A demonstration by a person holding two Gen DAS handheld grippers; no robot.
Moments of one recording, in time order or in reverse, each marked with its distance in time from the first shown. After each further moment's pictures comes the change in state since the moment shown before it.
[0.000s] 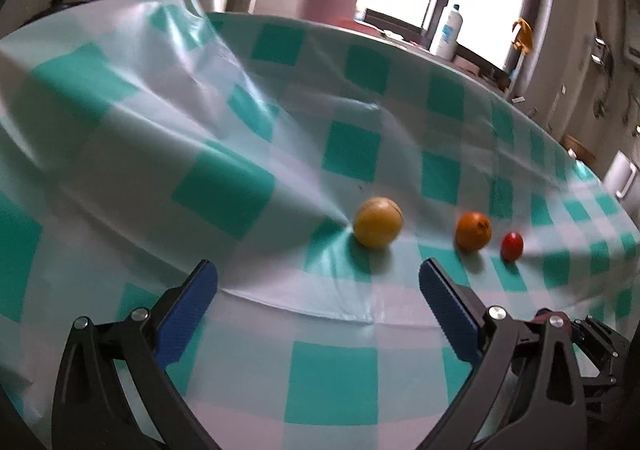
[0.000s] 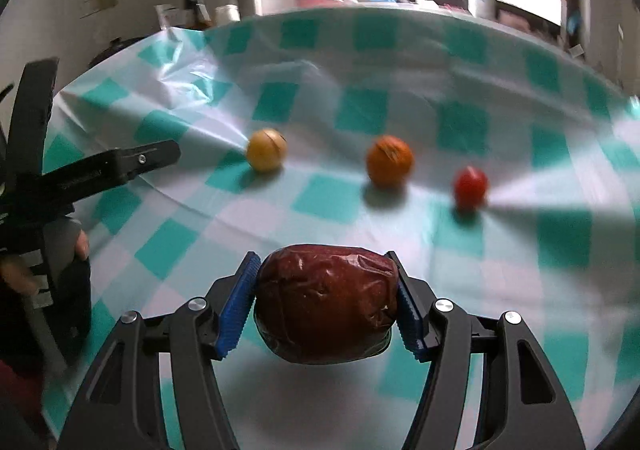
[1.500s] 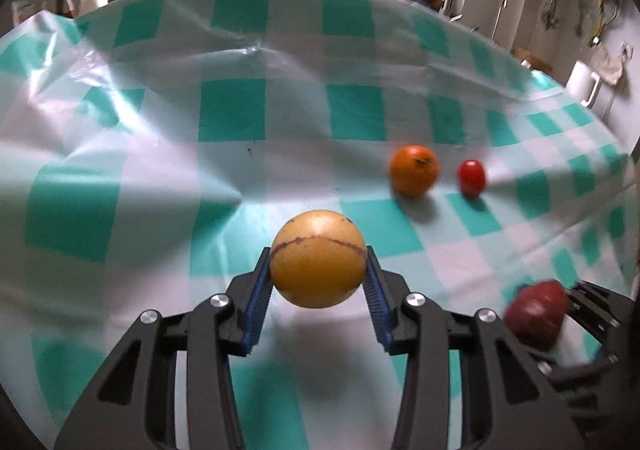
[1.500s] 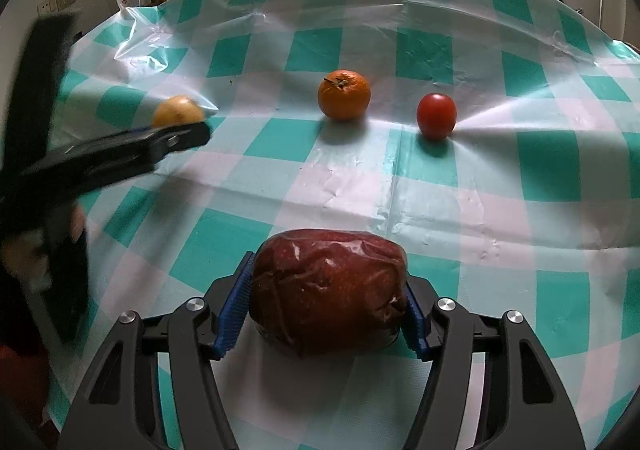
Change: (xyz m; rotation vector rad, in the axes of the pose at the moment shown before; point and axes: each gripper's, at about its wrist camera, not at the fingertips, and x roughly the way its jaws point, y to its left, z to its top) left arm 0.037 -0.061 -0.011 0.233 0.156 -0.141; right arm 0.005 0.001 -0.018 0.077 0.134 -0.045
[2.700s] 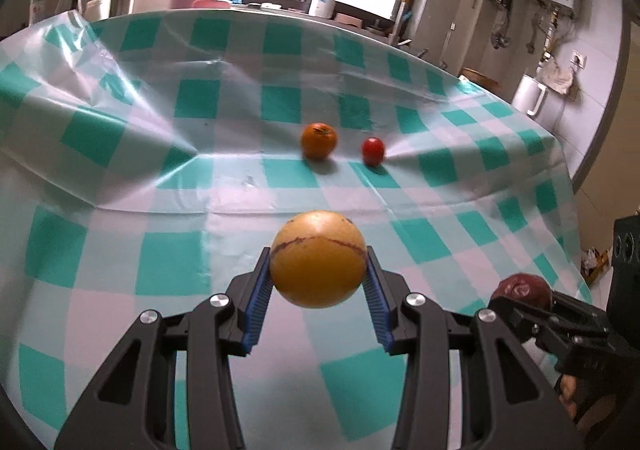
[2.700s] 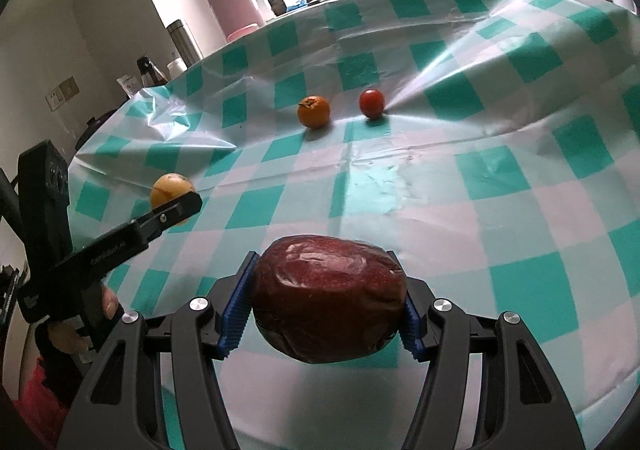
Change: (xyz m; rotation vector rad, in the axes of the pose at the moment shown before) left arm -0.081 -0.053 -0.074 0.008 -0.091 -0.144; right arm -0.102 -0.021 -0.094 0.262 -0.198 0.081
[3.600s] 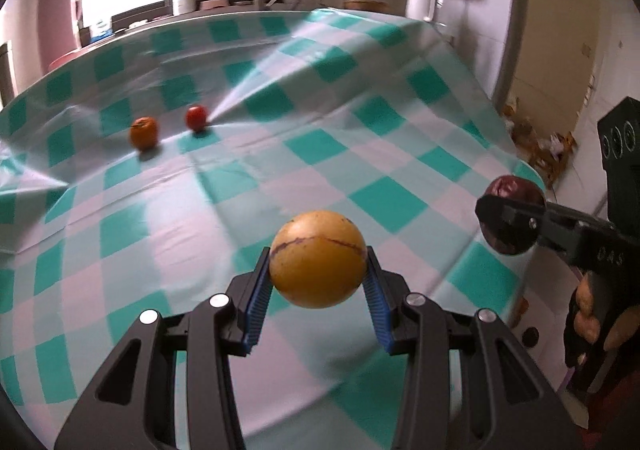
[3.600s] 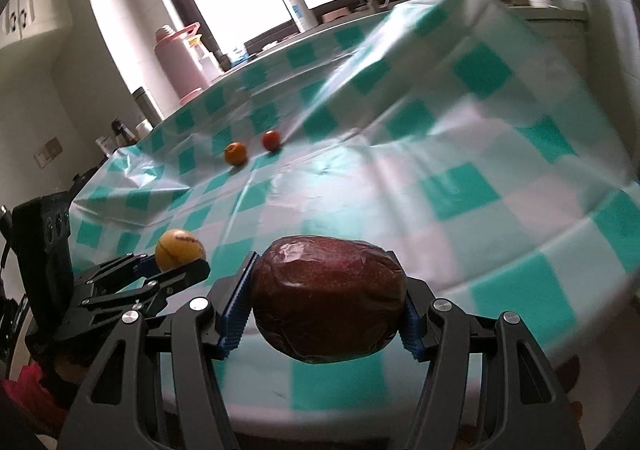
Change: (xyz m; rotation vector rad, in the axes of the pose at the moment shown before) left arm 0.001 -0.169 -0.061 0.378 0.115 -0.135; right arm -0.119 -0.104 -0.059 0.155 -0.161 -0.088
